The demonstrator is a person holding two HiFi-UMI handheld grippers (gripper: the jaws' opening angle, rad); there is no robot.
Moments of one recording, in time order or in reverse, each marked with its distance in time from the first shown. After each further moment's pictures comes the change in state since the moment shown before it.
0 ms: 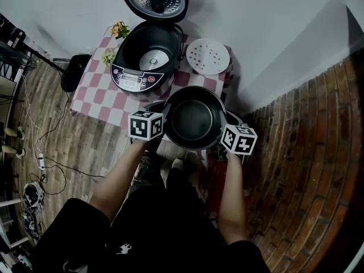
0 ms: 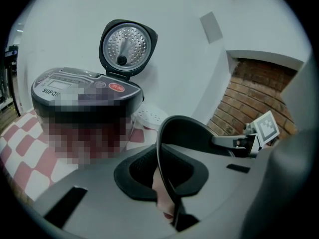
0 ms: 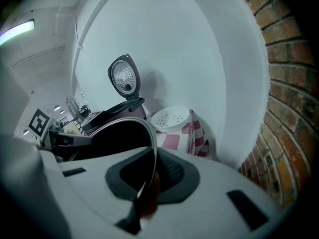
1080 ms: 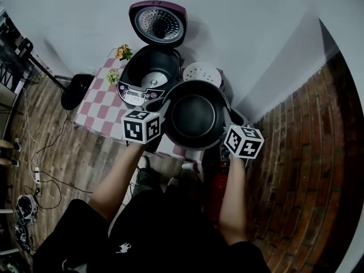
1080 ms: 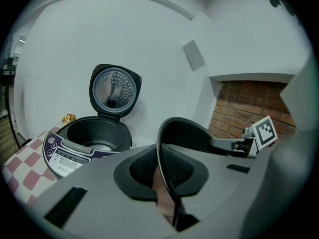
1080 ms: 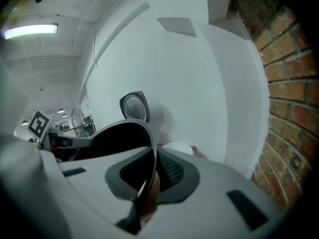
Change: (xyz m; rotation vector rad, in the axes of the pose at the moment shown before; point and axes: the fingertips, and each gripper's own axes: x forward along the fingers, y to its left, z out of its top) left arm -0.070 -0.048 0.112 0.090 -0.249 -0.045; right arm -0.073 0.034 0.118 -0.095 -0.263 0.002
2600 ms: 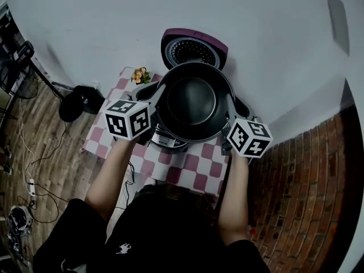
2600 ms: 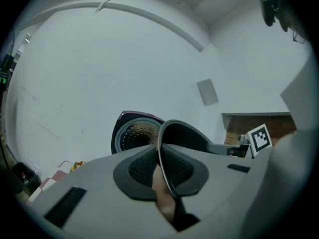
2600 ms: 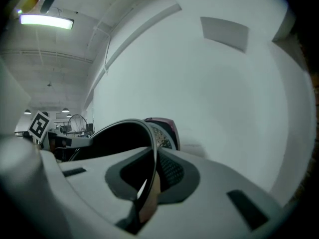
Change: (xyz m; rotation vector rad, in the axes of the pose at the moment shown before) left arm -0.026 0.165 0.190 0.015 -0.239 -0.066; right arm 0.142 0.135 0.169 -0.110 -0.183 0.031
